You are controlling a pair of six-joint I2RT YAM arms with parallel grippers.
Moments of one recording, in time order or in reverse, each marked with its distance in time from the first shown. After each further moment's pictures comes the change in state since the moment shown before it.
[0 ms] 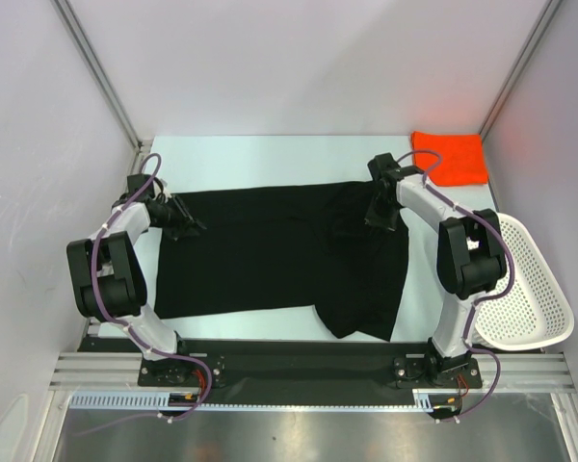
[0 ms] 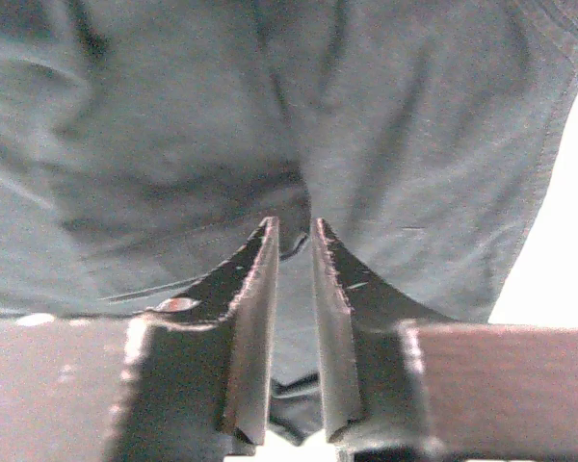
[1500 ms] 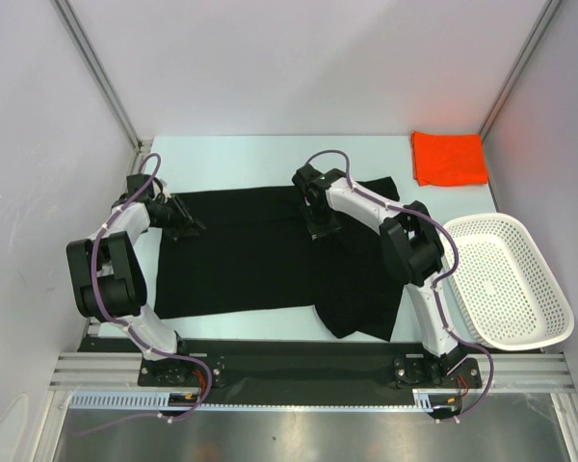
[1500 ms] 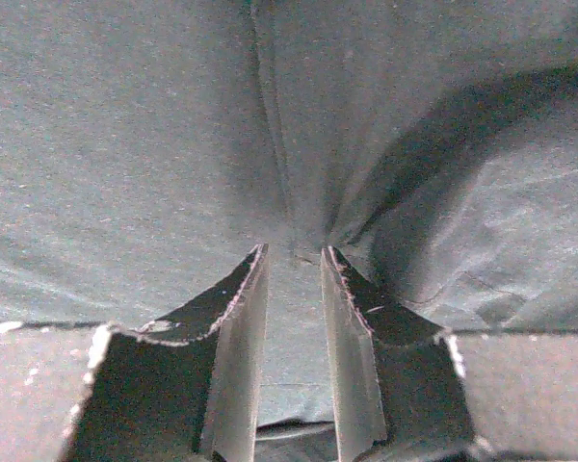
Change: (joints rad) left arm 0.003 0.000 0.000 0.001 0.000 0.001; right arm 0.342 0.329 0.386 -0.126 -0.004 -0.362
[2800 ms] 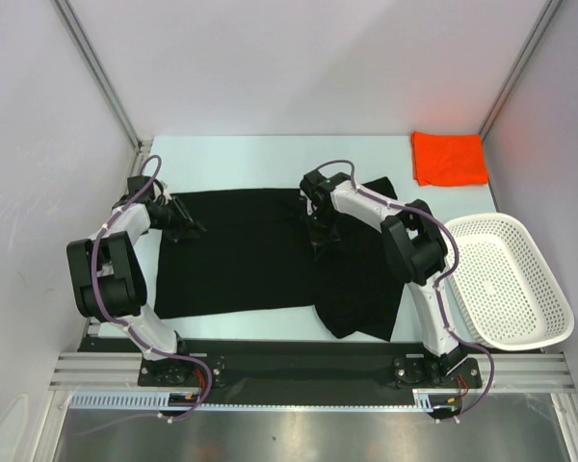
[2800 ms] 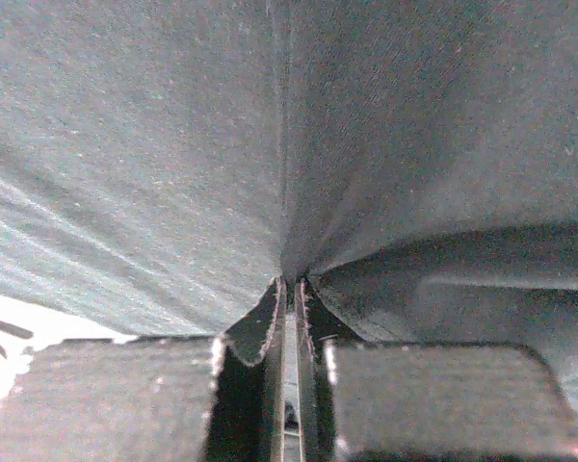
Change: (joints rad) left arm 0.000 0.000 -0.013 0.000 0.000 0.001; right arm -0.024 -0.008 -0.079 -0.005 -0.277 0.014
